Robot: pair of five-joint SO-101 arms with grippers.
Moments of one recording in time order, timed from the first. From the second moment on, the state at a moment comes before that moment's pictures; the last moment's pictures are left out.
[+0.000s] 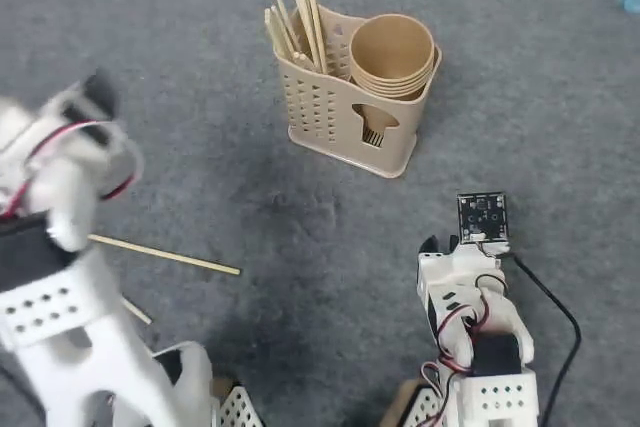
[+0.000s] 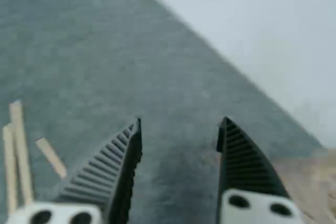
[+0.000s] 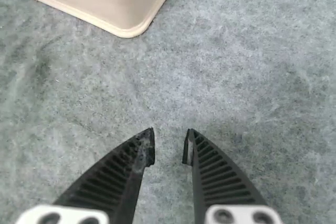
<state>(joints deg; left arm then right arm) -32.5 -40.9 16.3 76.3 31.7 -8.4 -102.7 95.7 59.7 -1.9</state>
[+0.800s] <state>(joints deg) -56.4 -20.5 46.2 48.7 31.7 -8.4 -102.7 95.7 60.4 -1.9</state>
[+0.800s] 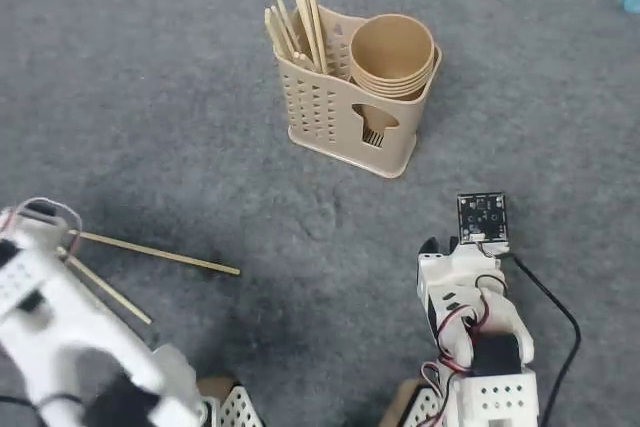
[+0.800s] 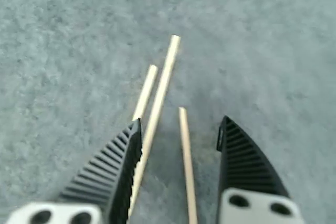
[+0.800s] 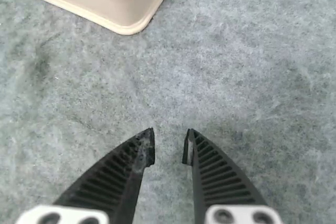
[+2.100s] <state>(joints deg) -58.6 12.7 21.1 52.6 31.6 -8.4 -102.7 95.7 60.5 -1.9</state>
